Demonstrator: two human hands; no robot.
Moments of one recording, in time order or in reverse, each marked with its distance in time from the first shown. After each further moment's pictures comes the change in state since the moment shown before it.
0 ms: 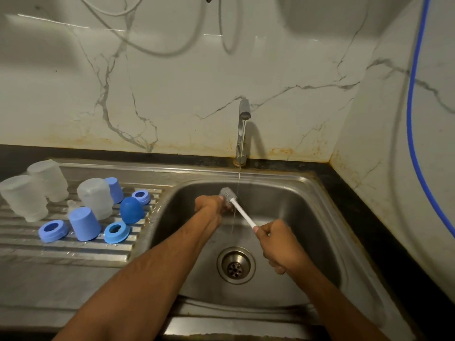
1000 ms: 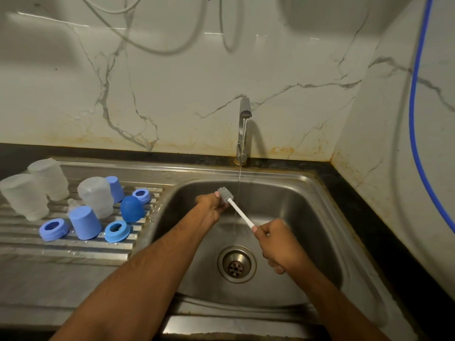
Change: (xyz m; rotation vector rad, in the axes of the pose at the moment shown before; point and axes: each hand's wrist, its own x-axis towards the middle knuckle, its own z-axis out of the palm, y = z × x) left_hand 0.012 0.005 0.012 -0.261 -0.003 -0.053; right_hand 0.002 -0.002 -0.002 -0.010 -0.009 0.000
